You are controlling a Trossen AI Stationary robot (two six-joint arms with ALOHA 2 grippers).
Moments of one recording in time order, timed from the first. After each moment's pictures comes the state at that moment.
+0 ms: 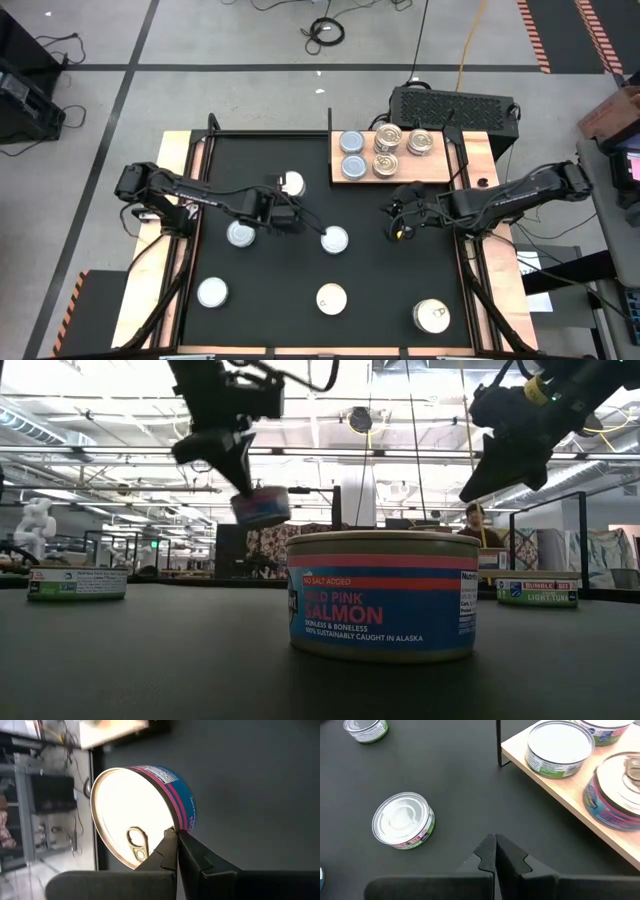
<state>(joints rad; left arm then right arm) -0.13 1.61 1.24 -0.90 -0.63 0.07 0.18 1.03 0.63 -0.43 0.50 0.69</state>
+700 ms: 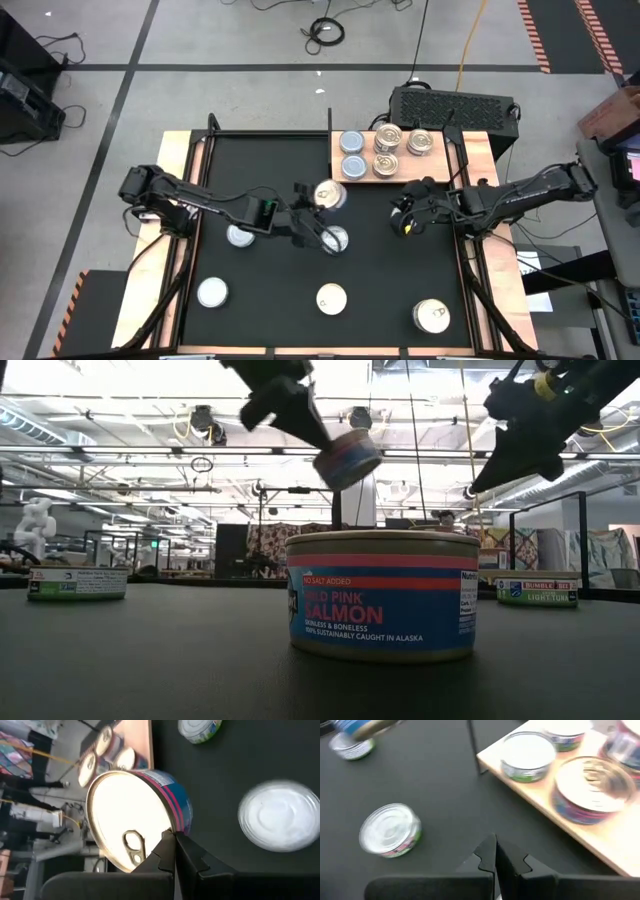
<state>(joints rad) -0.19 1.66 1.30 -0.43 -0.60 0.41 0.18 0.92 0.63 -0.55 0.58 0.75</state>
